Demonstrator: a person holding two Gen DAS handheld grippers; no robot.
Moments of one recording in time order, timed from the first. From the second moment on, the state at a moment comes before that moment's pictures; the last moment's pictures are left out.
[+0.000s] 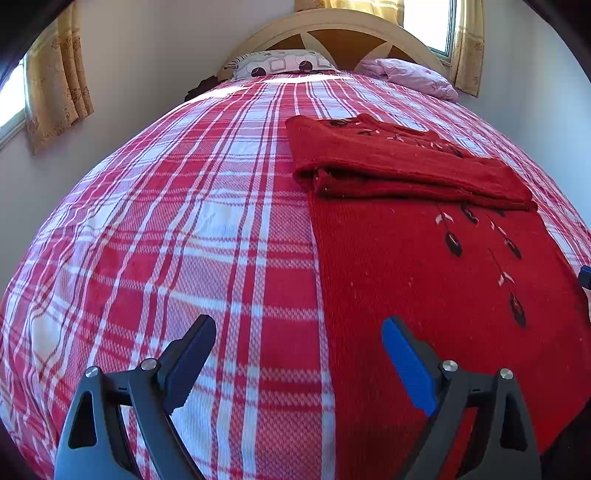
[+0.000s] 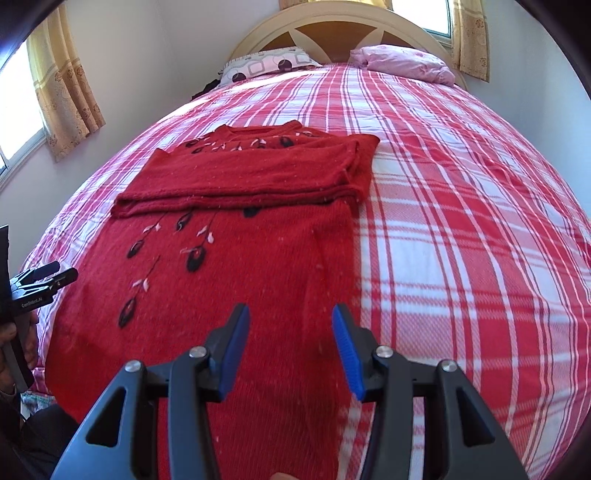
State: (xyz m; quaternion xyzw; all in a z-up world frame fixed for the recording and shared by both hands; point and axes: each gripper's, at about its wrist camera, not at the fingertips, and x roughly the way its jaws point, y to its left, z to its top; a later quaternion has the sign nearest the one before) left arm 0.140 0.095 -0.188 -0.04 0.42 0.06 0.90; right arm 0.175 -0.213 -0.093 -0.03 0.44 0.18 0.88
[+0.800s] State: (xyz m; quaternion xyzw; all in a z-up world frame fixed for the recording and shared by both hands) left arm 0.059 0.079 -0.200 -0.08 0.45 0.01 0.89; right arm 0.109 -0.255 -0.113 0.02 0.46 0.17 0.87
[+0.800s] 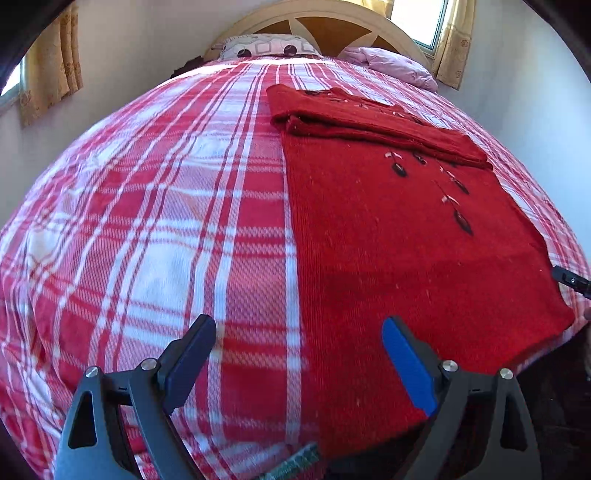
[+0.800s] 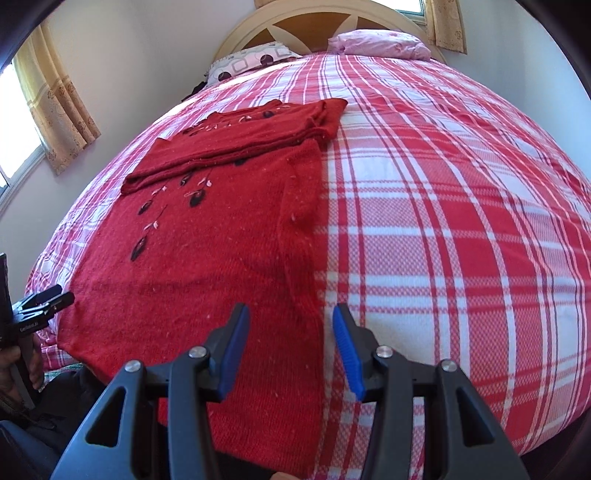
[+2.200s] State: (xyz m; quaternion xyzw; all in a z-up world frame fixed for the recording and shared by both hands) left arm 0.027 0.047 -0.201 -0.04 0.47 -0.03 0.88; right arm 0.061 -0.268 -0.129 0.05 0.47 0.21 0.86
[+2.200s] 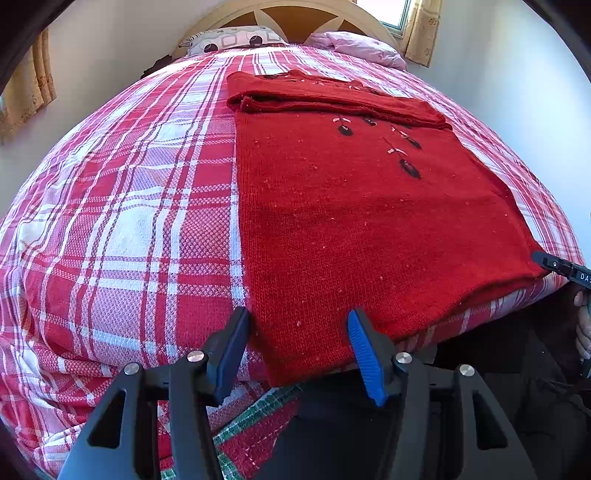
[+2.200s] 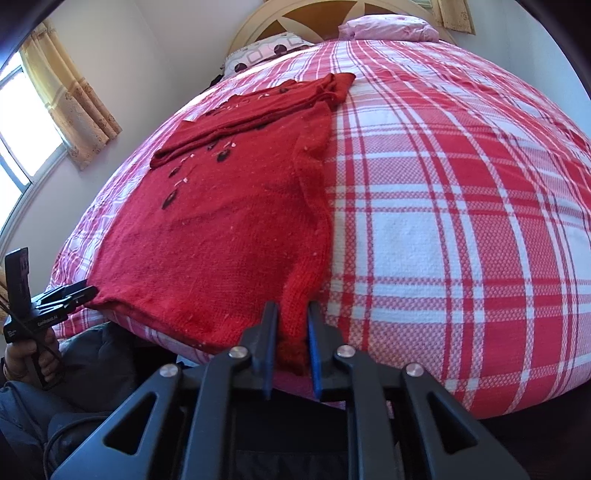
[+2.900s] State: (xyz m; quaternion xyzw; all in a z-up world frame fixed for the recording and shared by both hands) left arm 0.022 0.070 -0.166 -0.12 0.41 -0.10 0.90; right arm 0.062 -0.285 -0.115 0.13 0.44 0.25 0.85
